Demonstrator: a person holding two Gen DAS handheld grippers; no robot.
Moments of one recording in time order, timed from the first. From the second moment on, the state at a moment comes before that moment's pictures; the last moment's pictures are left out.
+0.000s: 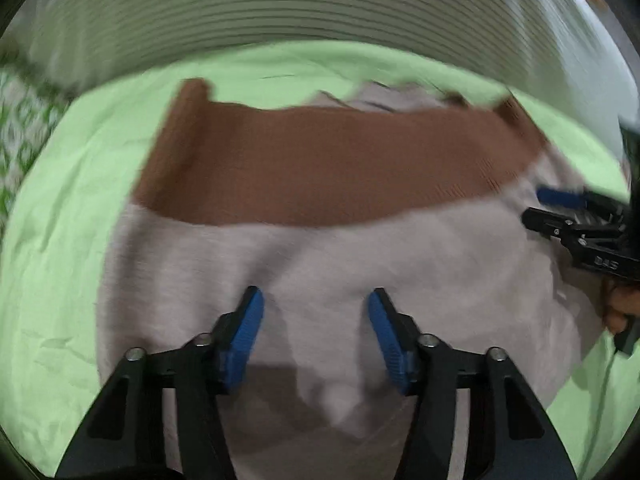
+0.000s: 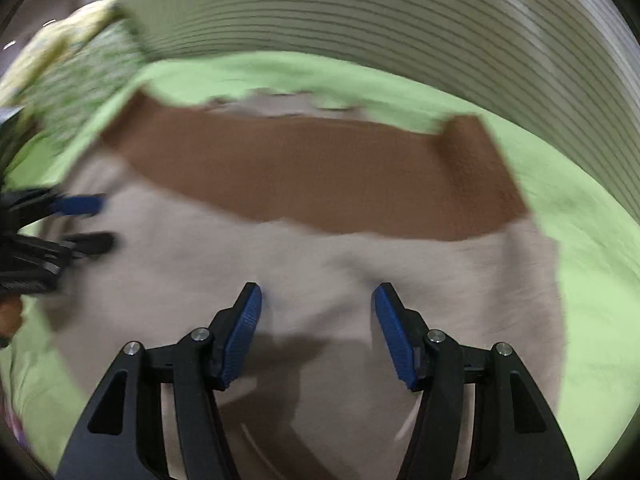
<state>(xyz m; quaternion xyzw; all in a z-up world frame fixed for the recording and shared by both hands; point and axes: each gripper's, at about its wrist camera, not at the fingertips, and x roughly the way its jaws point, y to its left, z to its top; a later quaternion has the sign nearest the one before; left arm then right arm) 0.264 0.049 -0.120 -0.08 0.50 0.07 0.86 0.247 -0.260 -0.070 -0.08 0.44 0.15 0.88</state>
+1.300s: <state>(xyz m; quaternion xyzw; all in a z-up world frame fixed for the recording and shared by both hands) 0.094 0.129 -0.144 -0.45 0.47 0.14 0.75 0.141 -0.280 -0.048 0.14 0.44 0.14 0.88</state>
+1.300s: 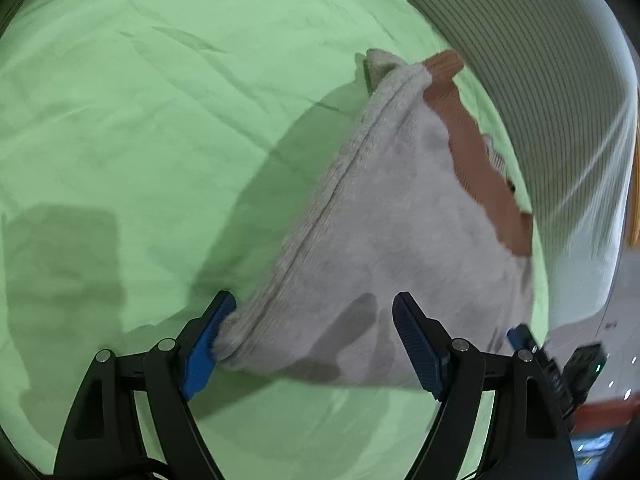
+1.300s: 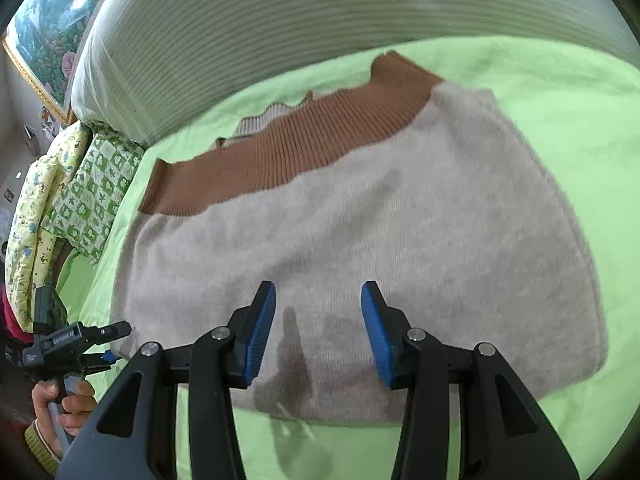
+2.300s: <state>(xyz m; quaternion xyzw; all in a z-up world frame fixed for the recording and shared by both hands) 0.130 0.103 -0.117 -0.39 0.45 0.15 0.79 0.189 -0.294 -0.052 0.16 0.44 0.09 0.88</state>
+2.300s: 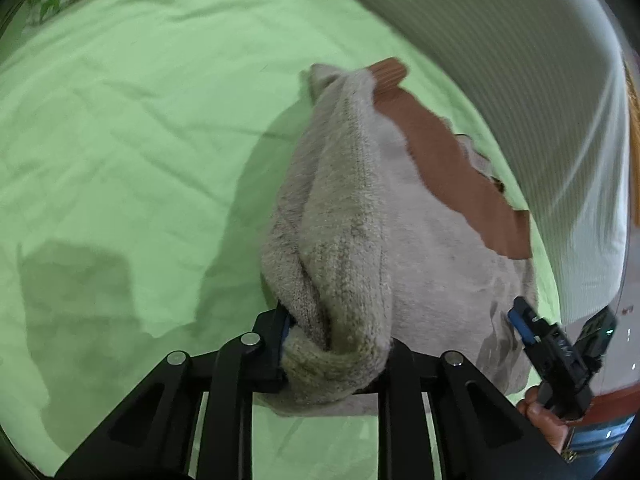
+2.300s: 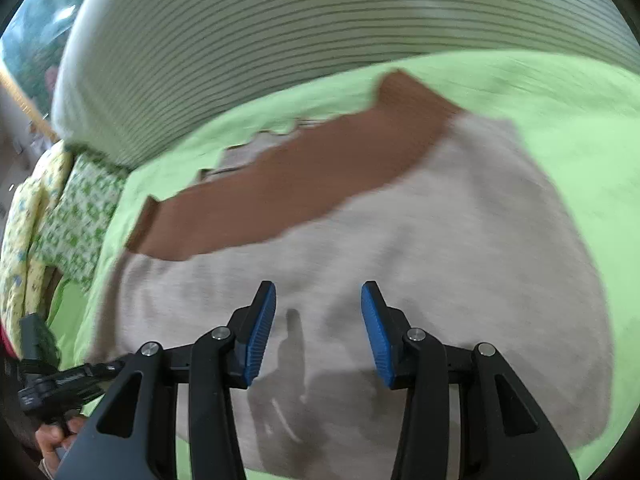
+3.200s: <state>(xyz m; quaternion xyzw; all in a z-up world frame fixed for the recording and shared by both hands) 0.254 -0.135 -0.086 -0.19 0.52 -0.16 0.82 0.189 -0.412 -0.053 0.39 0.39 0.17 0.81</state>
